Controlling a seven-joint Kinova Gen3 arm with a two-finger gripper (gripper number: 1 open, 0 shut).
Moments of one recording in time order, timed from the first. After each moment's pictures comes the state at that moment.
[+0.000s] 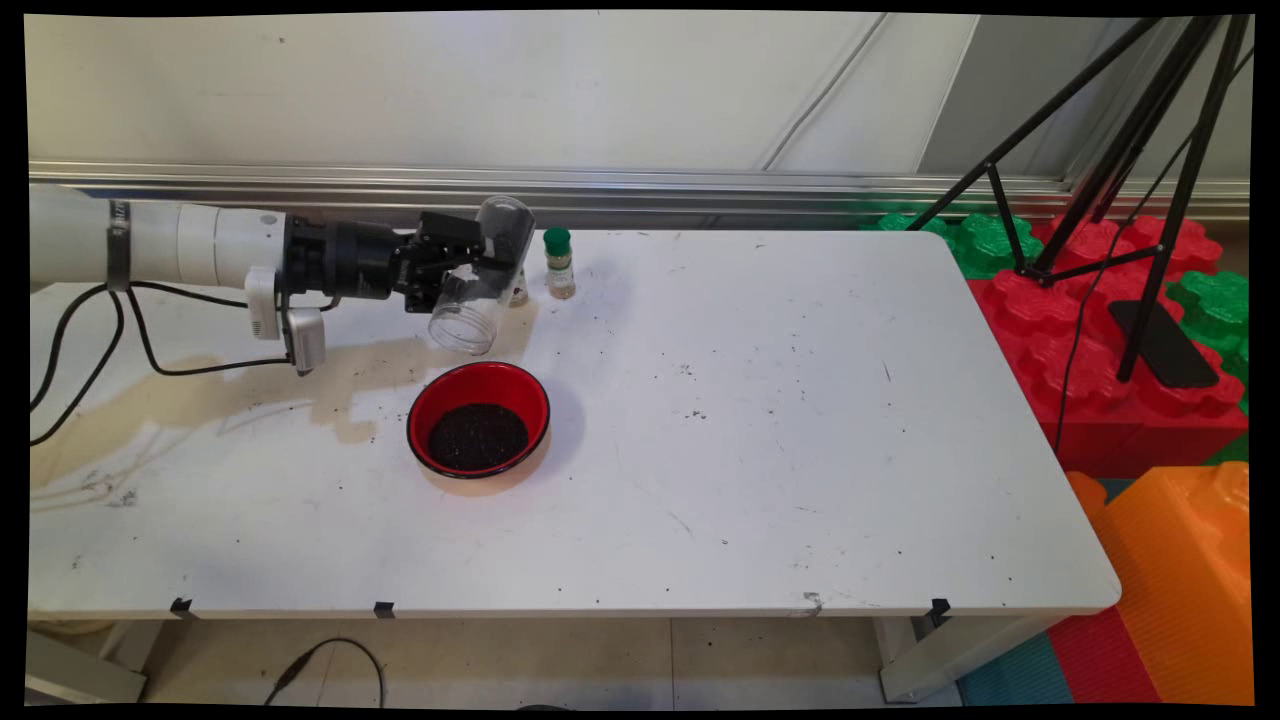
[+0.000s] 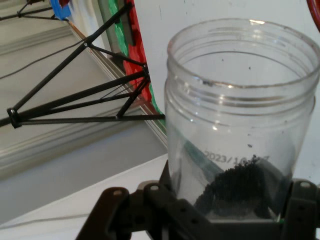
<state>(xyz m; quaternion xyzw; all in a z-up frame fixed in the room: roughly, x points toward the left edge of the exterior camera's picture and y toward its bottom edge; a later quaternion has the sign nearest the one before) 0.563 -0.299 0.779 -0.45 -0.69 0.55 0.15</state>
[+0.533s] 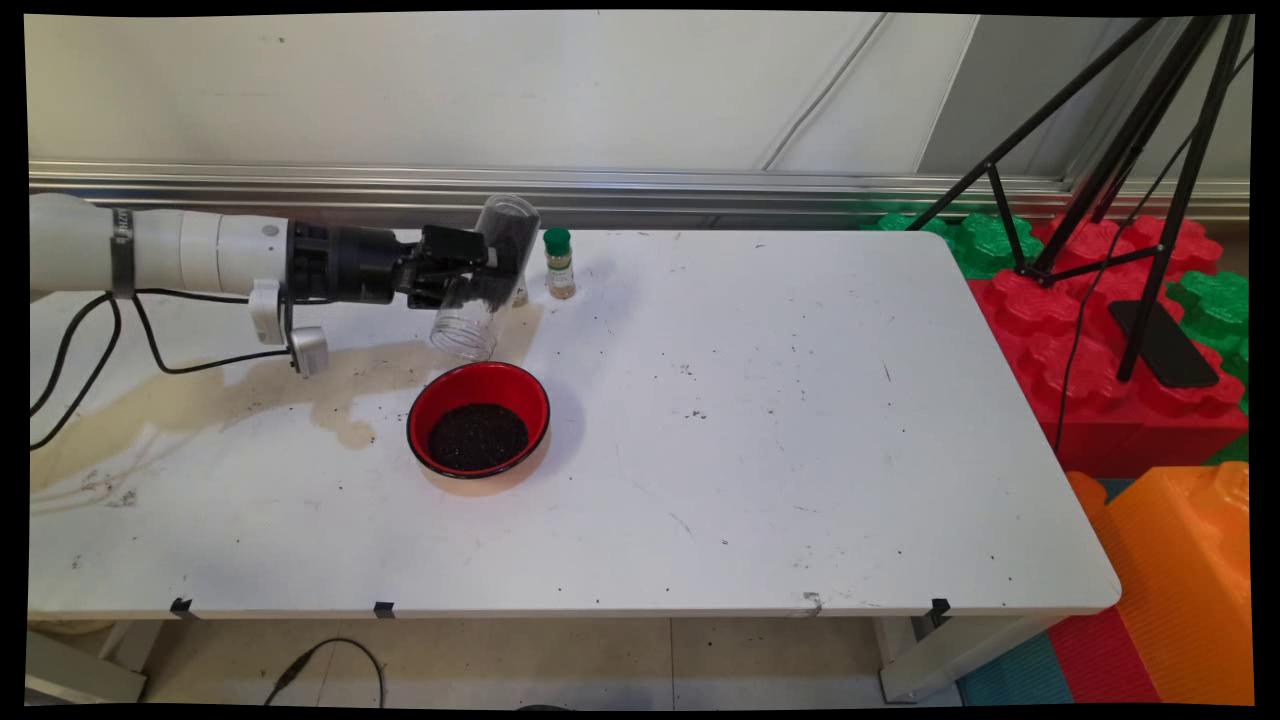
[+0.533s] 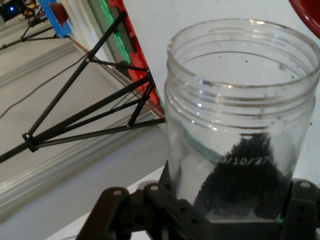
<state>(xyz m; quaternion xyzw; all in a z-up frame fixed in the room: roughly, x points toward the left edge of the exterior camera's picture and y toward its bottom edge) 0.559 -0.296 0.774 -0.50 -0.65 0.57 0.11</state>
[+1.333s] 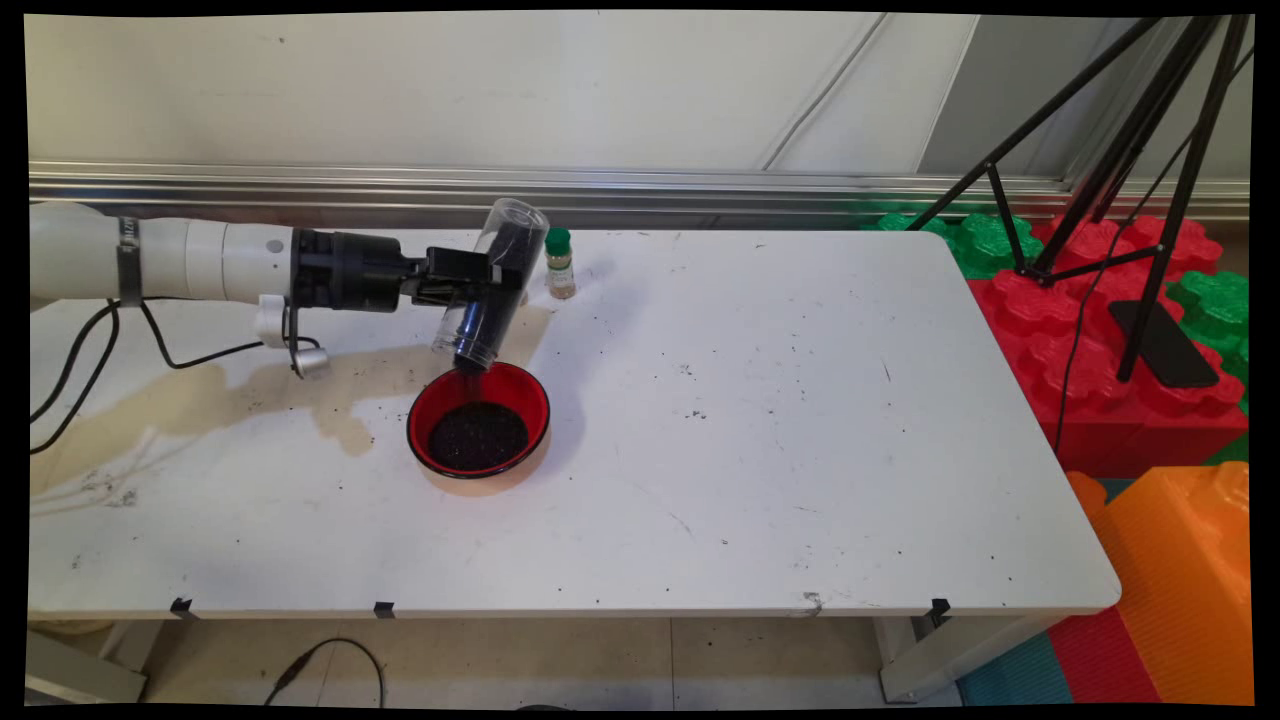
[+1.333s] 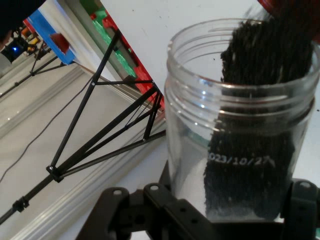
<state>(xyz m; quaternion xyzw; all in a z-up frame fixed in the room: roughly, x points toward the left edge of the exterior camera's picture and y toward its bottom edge) 0.554 -0.294 0.769 -0.57 -0.59 0.57 0.06</state>
